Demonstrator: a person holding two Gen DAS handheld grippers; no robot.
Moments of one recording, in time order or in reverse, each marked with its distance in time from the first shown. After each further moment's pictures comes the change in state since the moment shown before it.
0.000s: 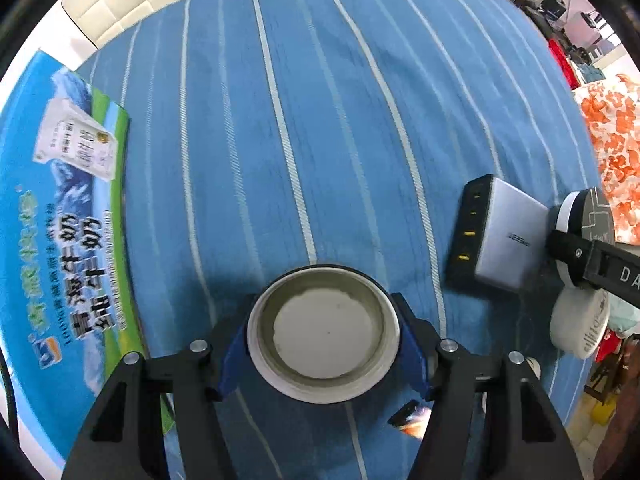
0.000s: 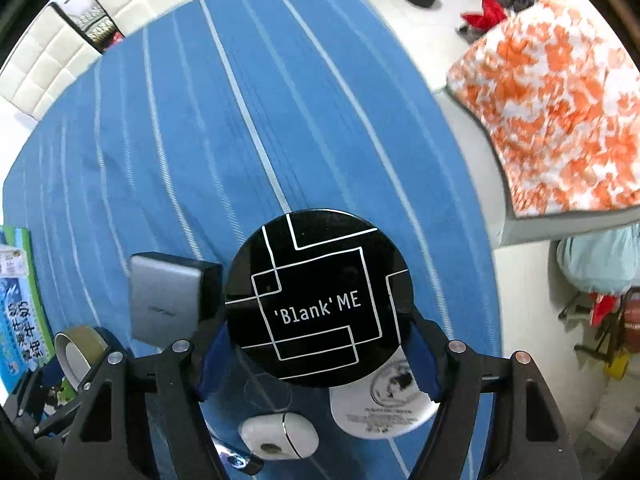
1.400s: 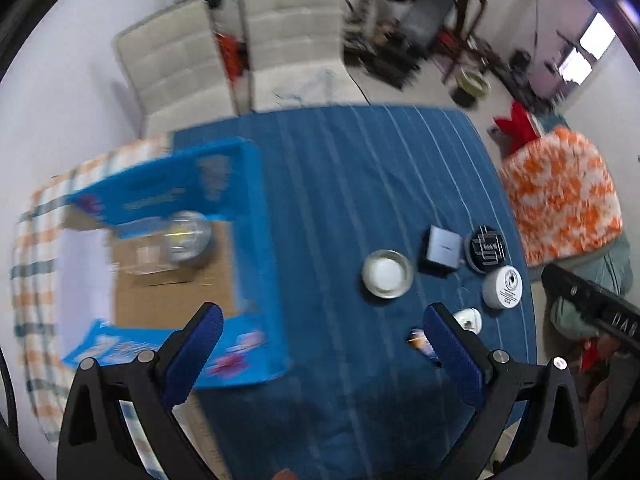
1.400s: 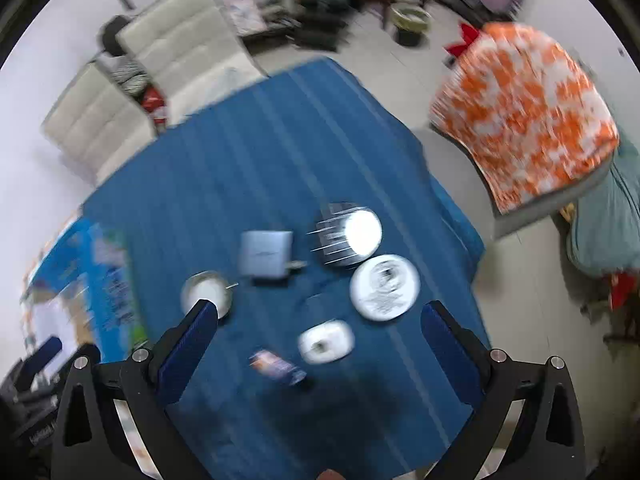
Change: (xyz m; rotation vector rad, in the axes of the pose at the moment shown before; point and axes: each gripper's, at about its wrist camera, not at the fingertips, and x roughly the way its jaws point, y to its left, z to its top) left arm -0.171 0.071 -0.015 0.018 -0.227 -0.071; right arm -0.133 -0.014 -0.077 0.114 -0.153 0.116
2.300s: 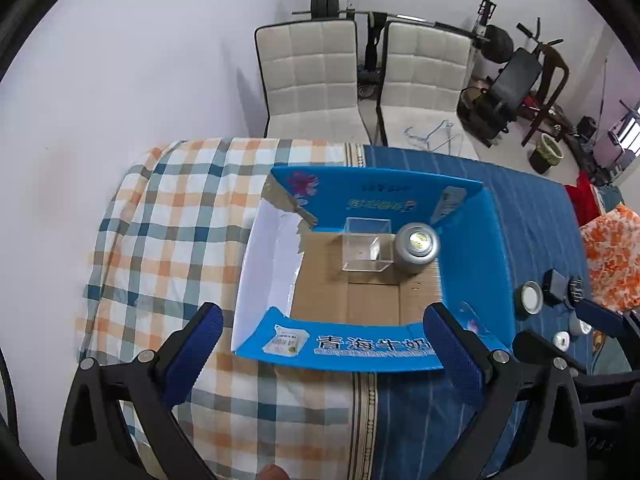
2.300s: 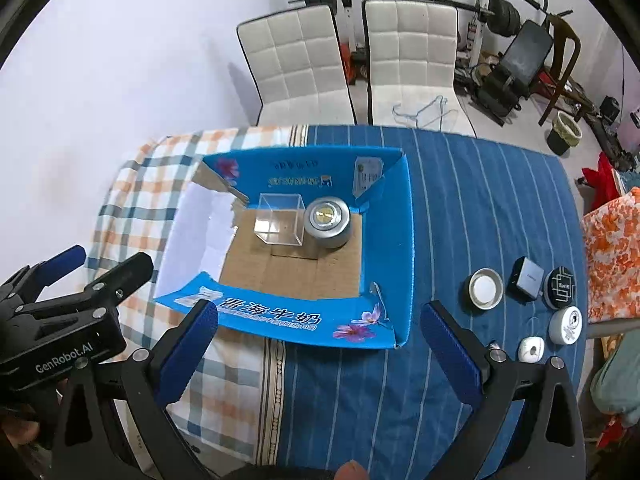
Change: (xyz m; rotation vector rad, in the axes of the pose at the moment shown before) left arm -0.104 0.251 -0.070 -0.215 -0.164 0.176; right arm -0.102 0.357 -0.165 -0.539 -0.112 0.224
